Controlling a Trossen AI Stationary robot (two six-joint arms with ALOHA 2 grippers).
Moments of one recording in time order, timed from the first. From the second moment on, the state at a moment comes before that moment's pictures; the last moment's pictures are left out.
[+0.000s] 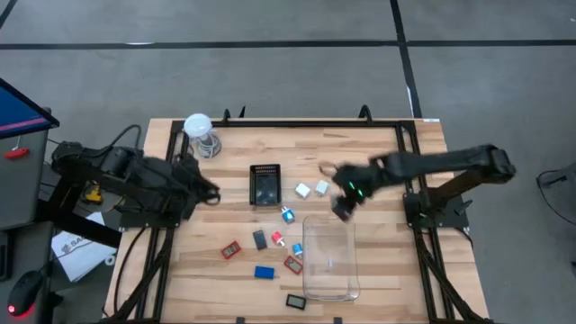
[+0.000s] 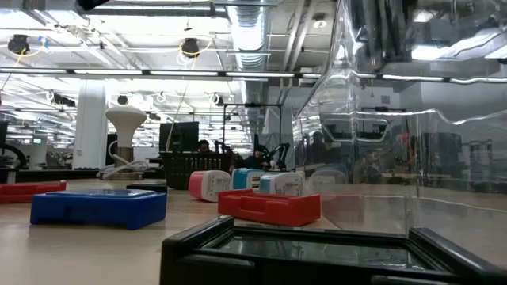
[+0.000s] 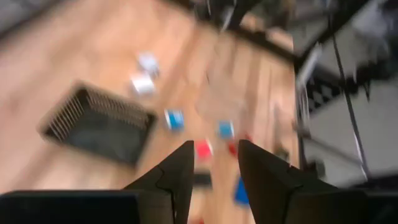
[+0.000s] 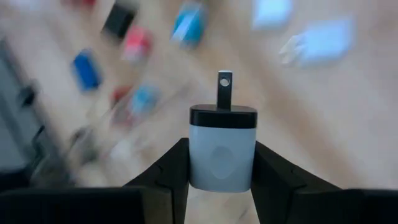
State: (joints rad) left arm -0.33 0.80 1.06 -0.87 -0.28 -0.63; right arm 0.11 1.33 1.17 -0.94 -0.07 0.81
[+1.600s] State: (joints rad) left arm -0.64 0.95 0.61 -0.38 -0.58 -0.79; right arm 0.41 1.85 1.22 -0.76 -0.04 0.46
